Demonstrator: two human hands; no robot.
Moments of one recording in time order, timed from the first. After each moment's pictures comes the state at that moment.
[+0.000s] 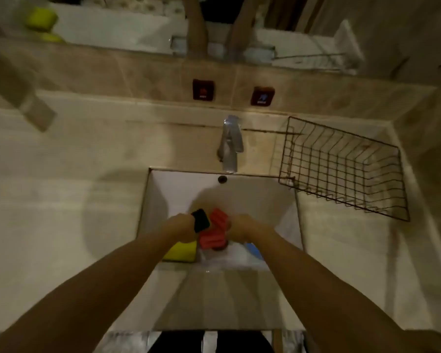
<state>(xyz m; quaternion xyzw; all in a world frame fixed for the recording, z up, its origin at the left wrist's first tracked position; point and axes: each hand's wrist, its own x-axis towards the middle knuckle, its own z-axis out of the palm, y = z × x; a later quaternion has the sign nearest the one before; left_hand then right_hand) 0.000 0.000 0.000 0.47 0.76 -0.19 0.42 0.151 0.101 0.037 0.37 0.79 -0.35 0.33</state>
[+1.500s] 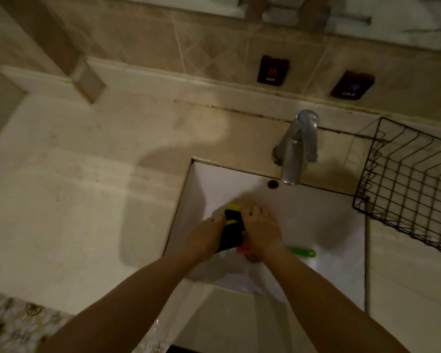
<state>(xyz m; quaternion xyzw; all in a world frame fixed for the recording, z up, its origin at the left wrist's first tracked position) -0.018 -0.035 -0.054 0.46 0.83 0.05 0.33 0.095 0.092 -0.055 0.26 0.94 -0.12 0.20</state>
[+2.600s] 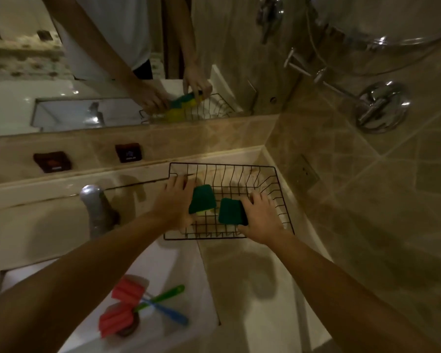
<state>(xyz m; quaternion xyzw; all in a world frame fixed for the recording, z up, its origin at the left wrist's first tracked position) 0.136 0.272 0.103 0.74 0.66 0.08 0.06 0.385 0.312 0.115 0.50 0.86 -0.02 0.06</state>
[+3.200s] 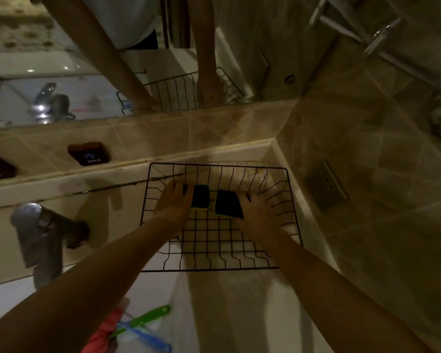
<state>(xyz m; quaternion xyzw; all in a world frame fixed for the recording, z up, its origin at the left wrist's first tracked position) 0.163 0.367 0.012 0.67 0.73 -0.03 0.13 0.383 0.411 0.030 0.52 0.84 -0.13 0.03</state>
